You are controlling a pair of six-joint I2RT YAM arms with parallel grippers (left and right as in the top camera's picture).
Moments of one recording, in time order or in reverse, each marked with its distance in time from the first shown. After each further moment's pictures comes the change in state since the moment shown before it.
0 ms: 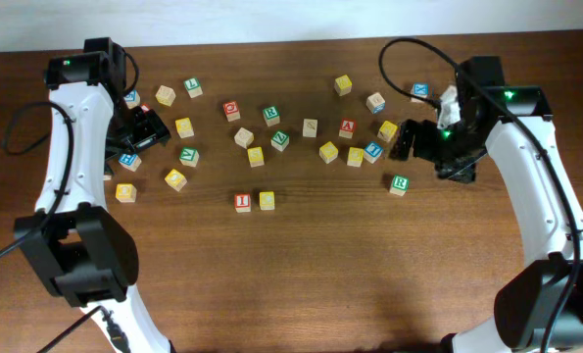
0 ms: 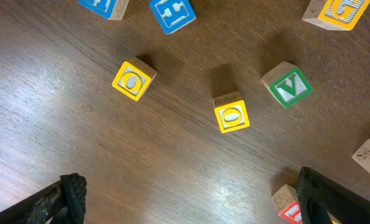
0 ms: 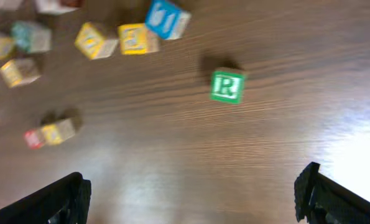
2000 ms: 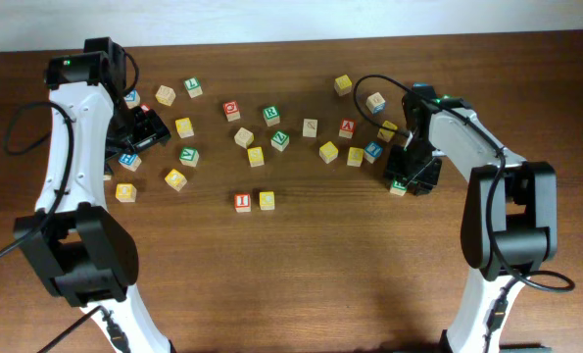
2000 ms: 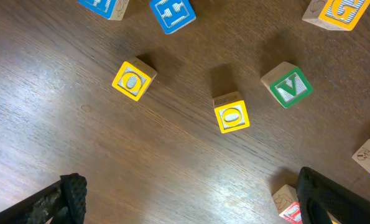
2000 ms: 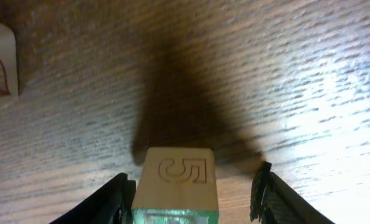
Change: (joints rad) left arm 0.000 0.000 0.000 0.000 0.000 0.000; right arm 0.074 0.386 -0.064 0.194 0.166 0.123
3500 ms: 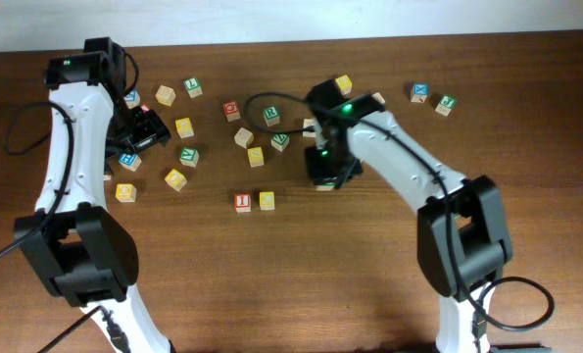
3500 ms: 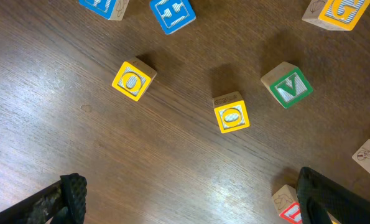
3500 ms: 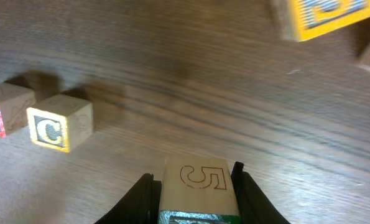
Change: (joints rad) left arm 0.000 0.000 0.000 0.000 0.000 0.000; right arm 0.430 -0.019 0.184 -0.012 -0.047 -0.114
